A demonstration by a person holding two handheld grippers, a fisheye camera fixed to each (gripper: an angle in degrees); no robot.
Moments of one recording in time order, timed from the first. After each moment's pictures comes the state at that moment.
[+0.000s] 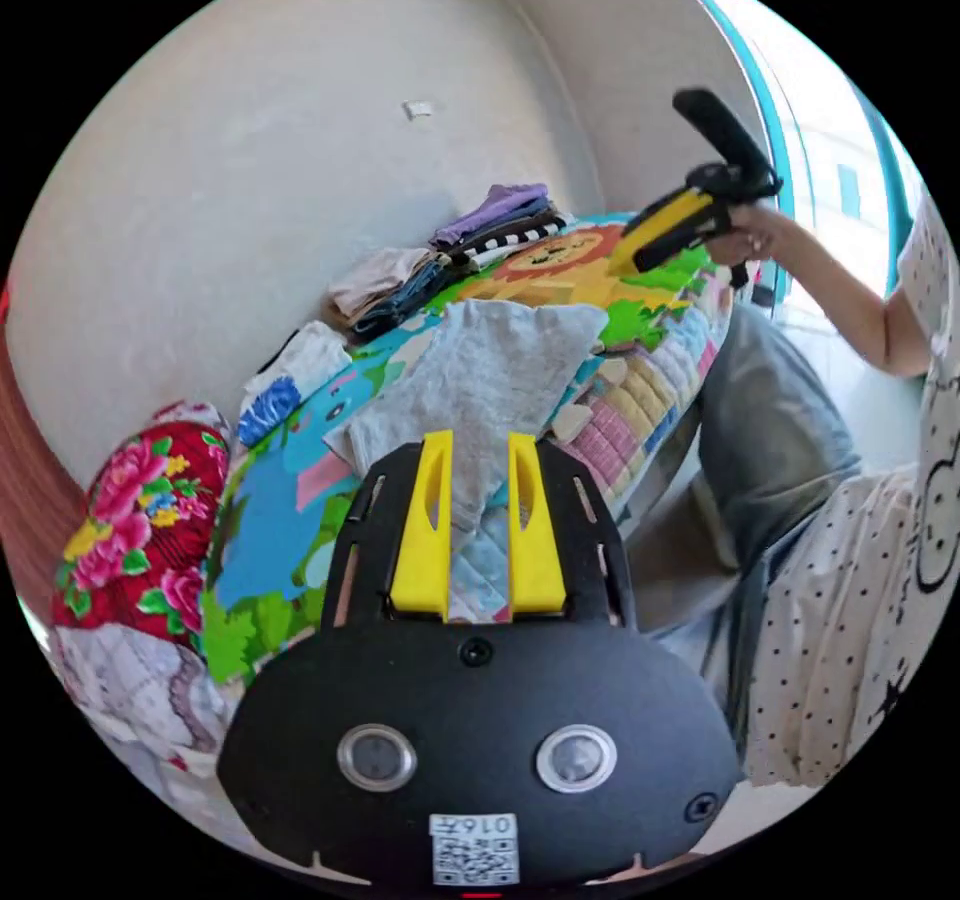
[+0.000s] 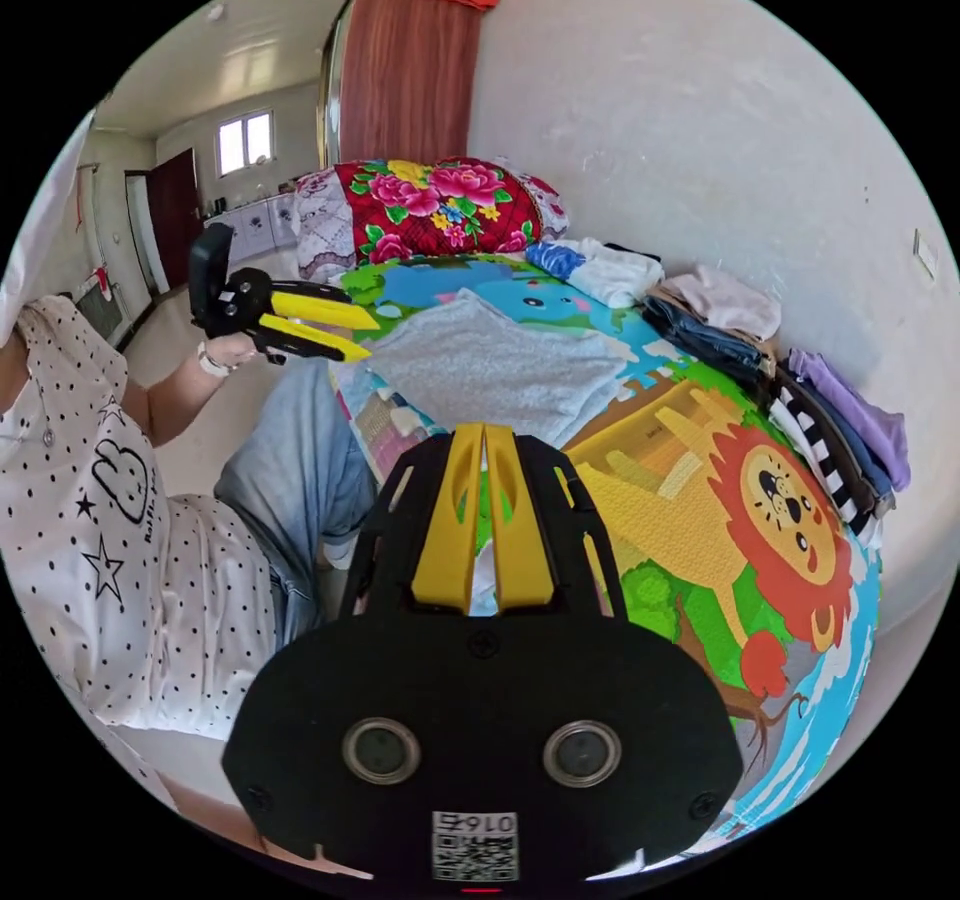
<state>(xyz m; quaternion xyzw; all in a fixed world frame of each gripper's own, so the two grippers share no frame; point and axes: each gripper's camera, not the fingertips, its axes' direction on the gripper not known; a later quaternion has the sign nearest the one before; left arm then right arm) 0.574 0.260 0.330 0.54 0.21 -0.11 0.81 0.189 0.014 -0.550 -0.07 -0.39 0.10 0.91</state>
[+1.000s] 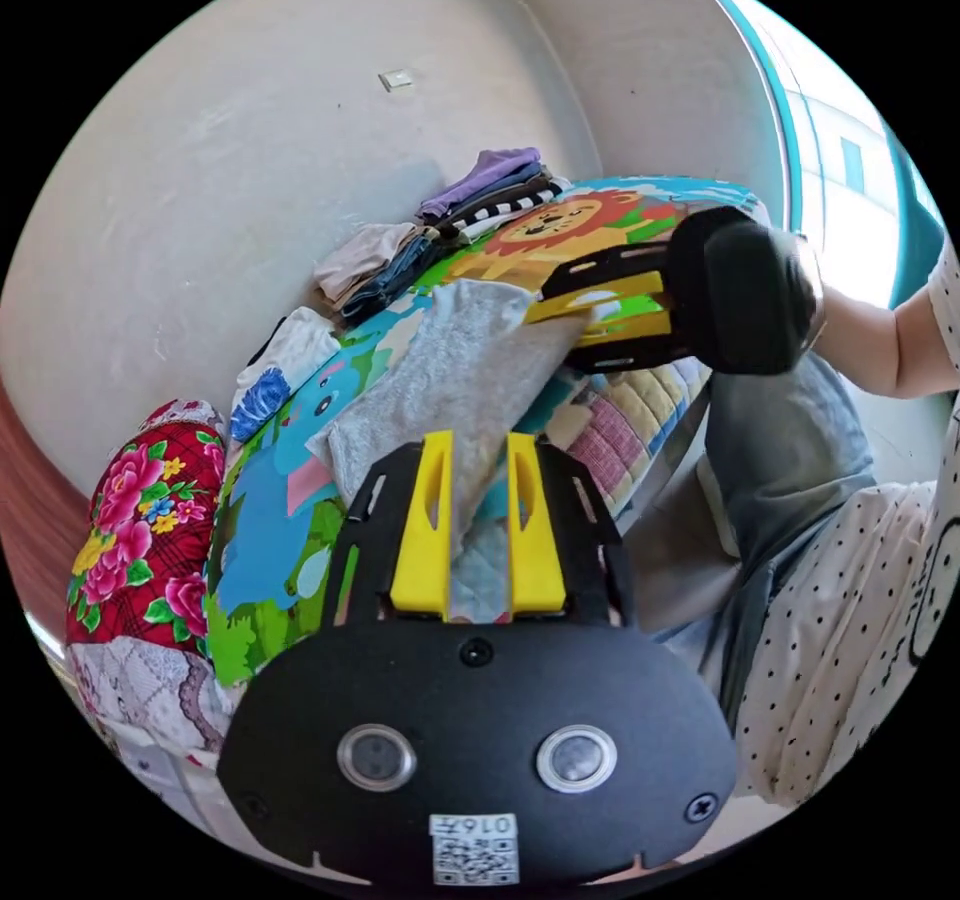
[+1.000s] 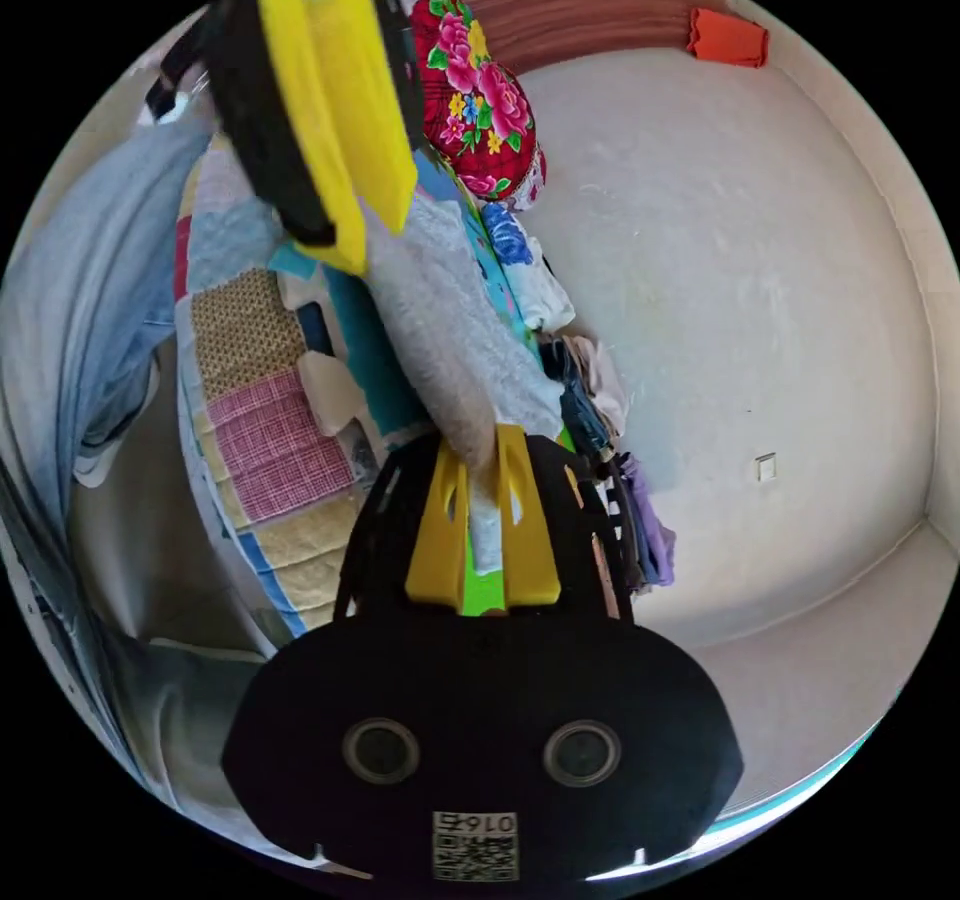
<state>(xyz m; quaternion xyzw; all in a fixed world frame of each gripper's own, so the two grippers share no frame) 0.652 0.249 0.197 0.50 0.20 -0.09 0.83 -0.026 -0.053 -0.604 -0.12 -0.05 -0.15 0.98</state>
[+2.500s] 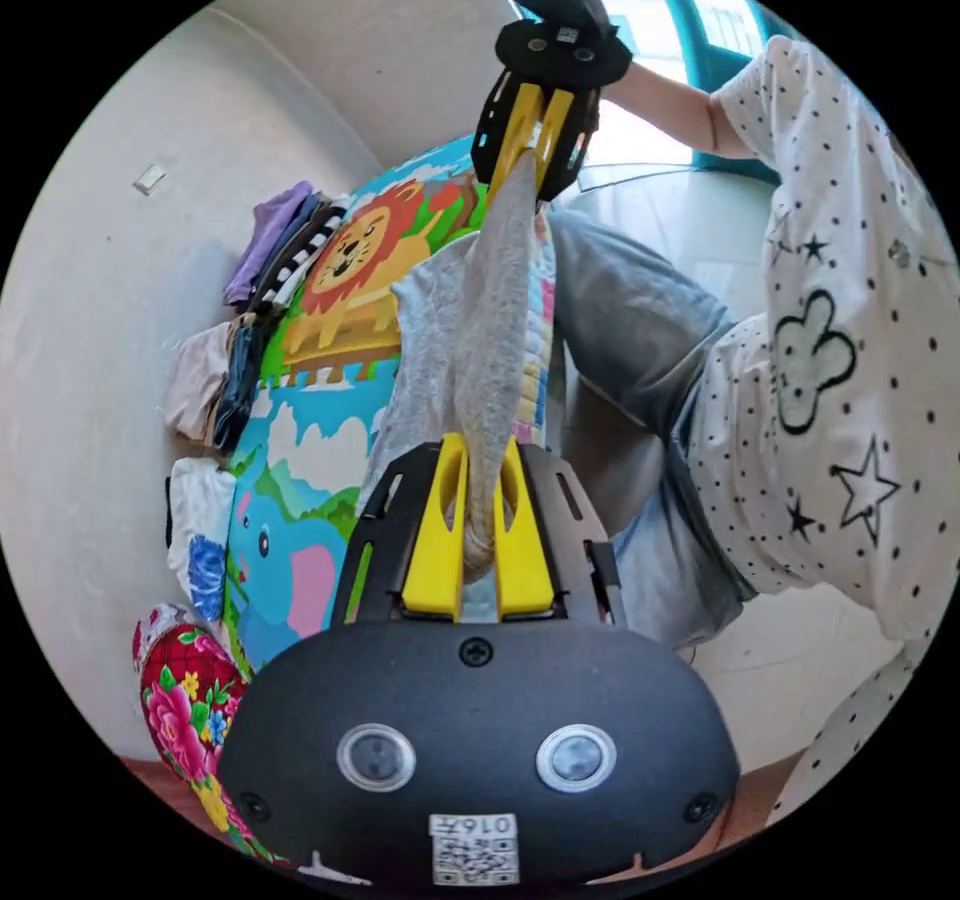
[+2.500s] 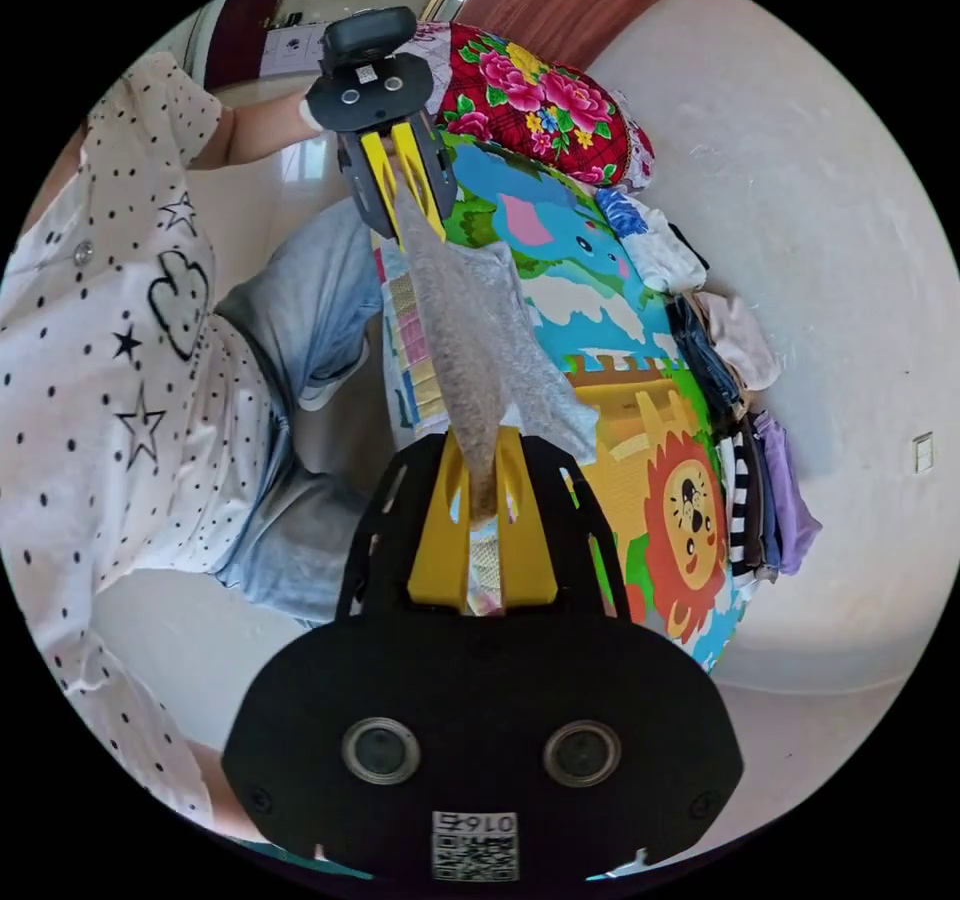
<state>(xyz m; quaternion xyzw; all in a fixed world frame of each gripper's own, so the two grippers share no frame) 0.479 0.112 -0.034 0.53 0.19 0.24 0.79 0.256 -0.053 -0.557 -0.17 -0.35 -0.14 0.91</state>
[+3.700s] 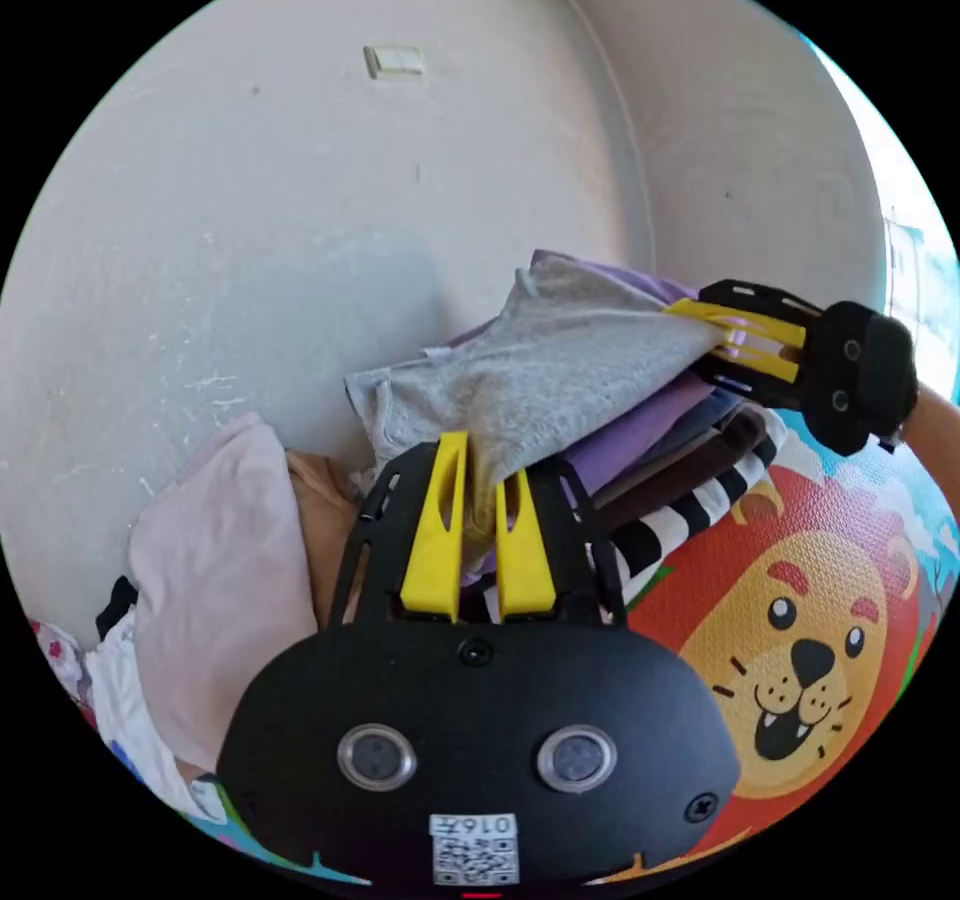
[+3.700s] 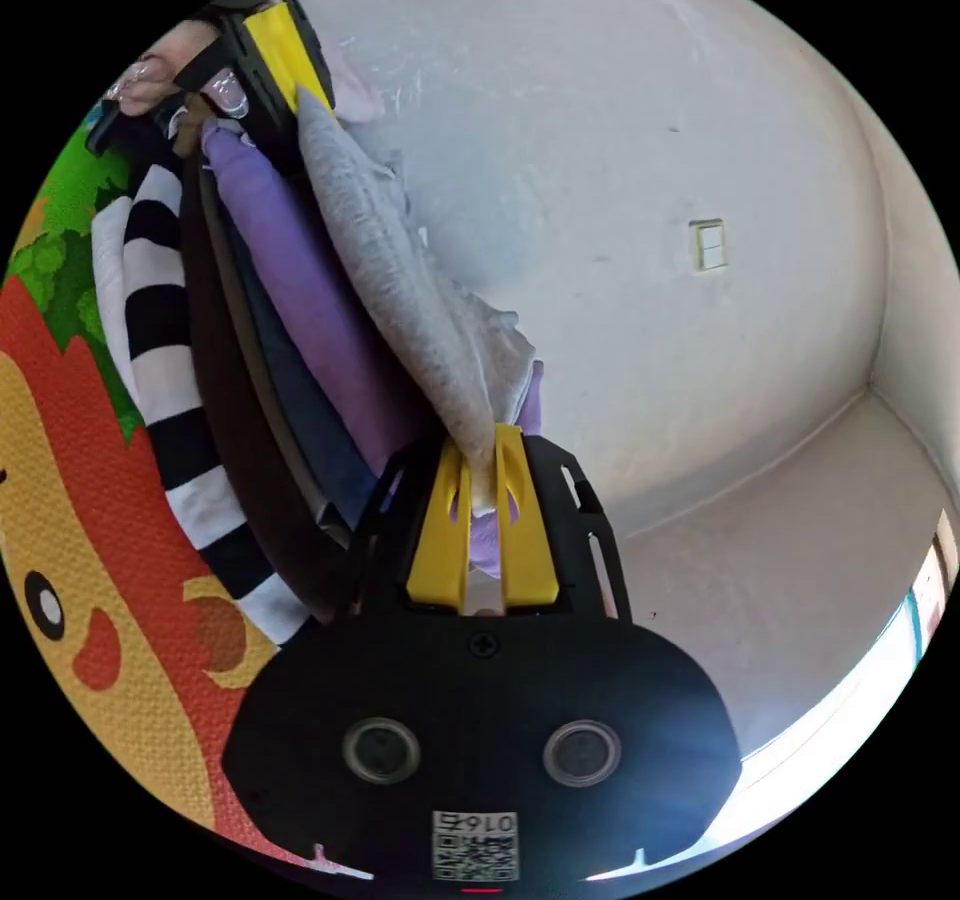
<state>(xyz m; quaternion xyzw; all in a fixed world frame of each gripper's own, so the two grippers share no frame) 0.139 -0.455 -0.148 0.63 0.26 -0.13 0.72 0.576 0.117 -0.097 -0.24 0.22 -0.08 0.94</state>
